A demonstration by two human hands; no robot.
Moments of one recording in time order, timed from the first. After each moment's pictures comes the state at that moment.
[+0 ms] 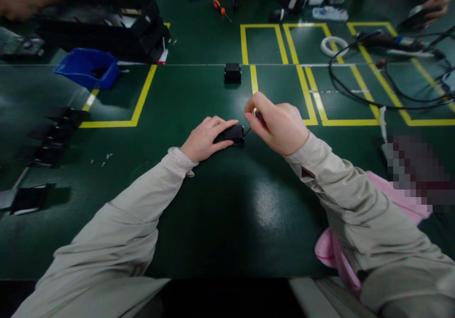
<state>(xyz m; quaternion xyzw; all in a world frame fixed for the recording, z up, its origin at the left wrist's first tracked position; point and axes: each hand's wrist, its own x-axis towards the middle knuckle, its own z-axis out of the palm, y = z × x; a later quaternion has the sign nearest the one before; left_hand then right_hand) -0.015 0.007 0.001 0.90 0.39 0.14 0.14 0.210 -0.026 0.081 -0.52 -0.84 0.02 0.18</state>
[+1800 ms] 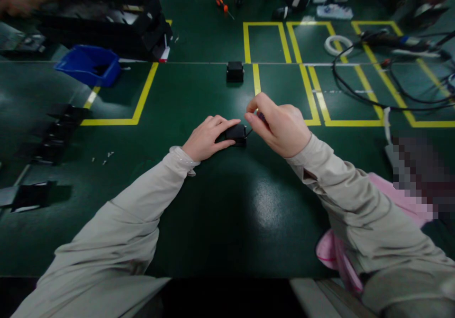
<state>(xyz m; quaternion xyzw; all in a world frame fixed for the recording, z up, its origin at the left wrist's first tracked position) -0.014 0.006 0.002 0.90 0.39 0.14 0.14 0.209 -0.028 0.079 -0.50 -0.84 0.02 0.19</state>
